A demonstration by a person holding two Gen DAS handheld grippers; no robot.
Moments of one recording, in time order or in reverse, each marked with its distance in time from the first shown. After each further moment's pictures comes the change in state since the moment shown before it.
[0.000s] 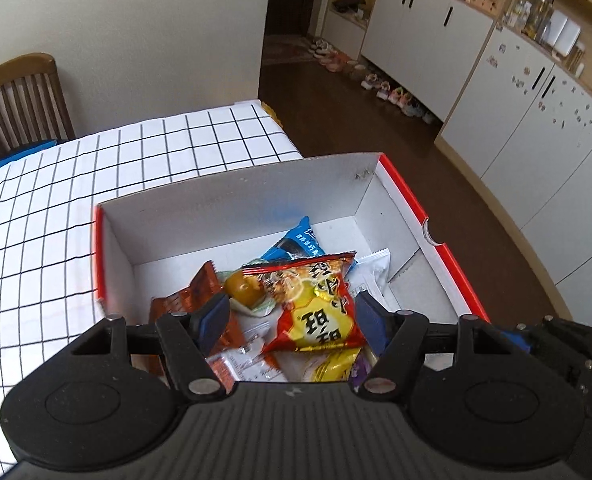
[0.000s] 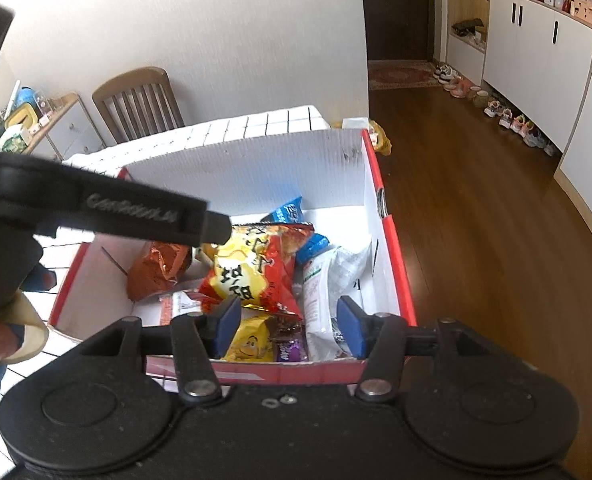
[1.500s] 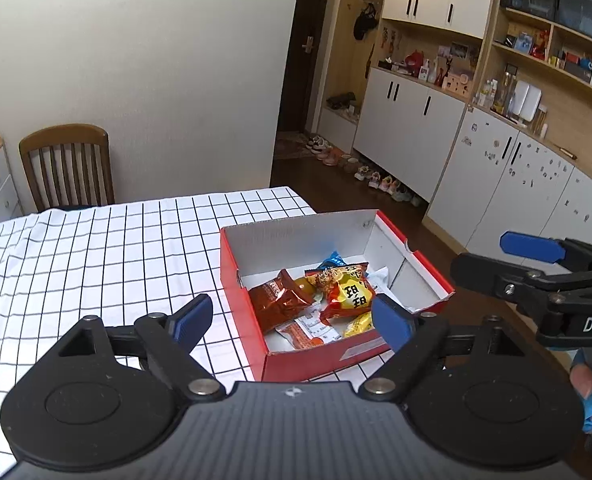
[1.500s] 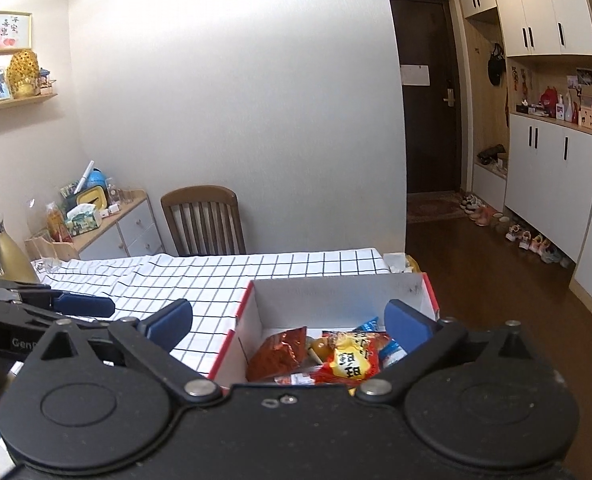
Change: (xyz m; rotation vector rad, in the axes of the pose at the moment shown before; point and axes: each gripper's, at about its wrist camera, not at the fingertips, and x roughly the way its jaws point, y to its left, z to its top) left arm -0.172 0.066 -0.107 0.020 -0.310 -0.017; right arm -0.132 0.088 -0.034 -0.090 -0.414 0.077
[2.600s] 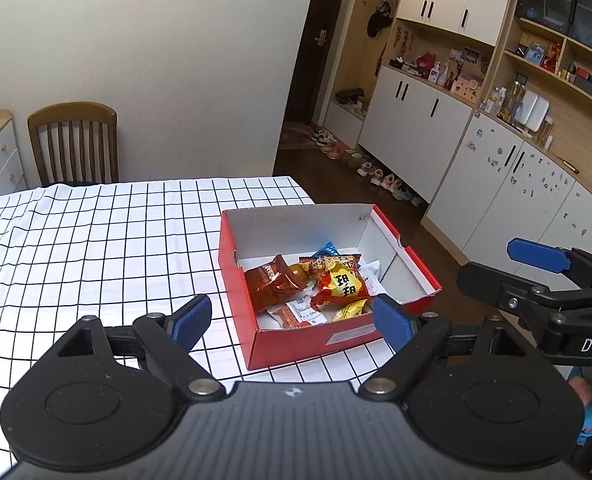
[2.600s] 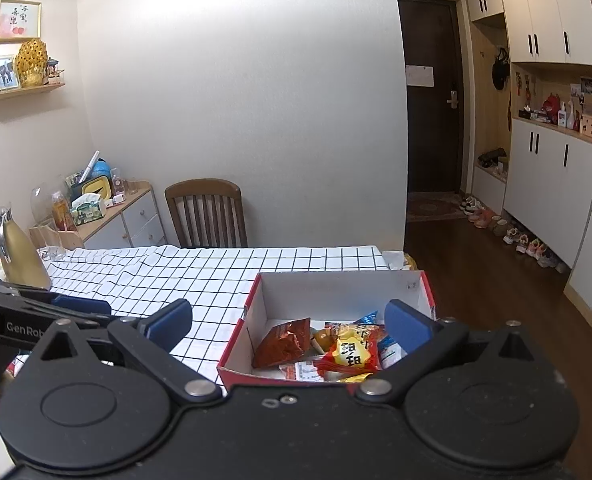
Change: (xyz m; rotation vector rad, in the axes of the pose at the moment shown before) left arm -0.018 -0.005 -0.006 -0.065 0.025 0.003; right arm -0.021 0.015 0.000 -0.038 0.018 -0.015
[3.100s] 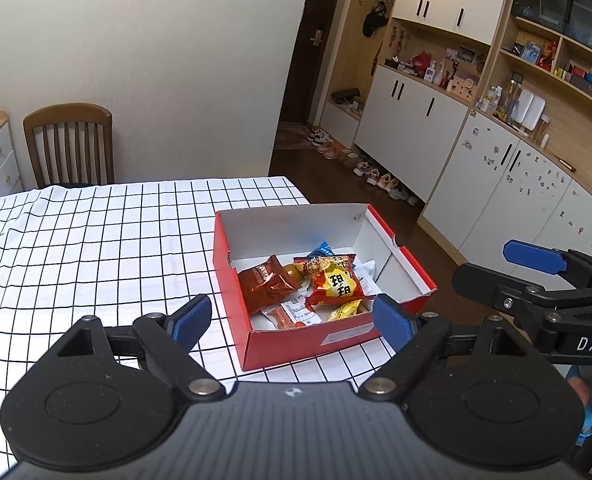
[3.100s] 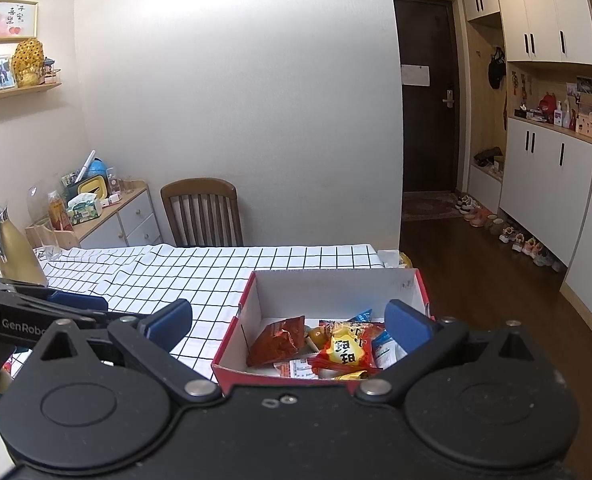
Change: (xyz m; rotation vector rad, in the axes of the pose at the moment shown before) left arm 0.001 -0.003 0.000 0.006 0.003 -0.014; right arm -0.001 -0.002 -0.001 0.008 0.006 -0.008
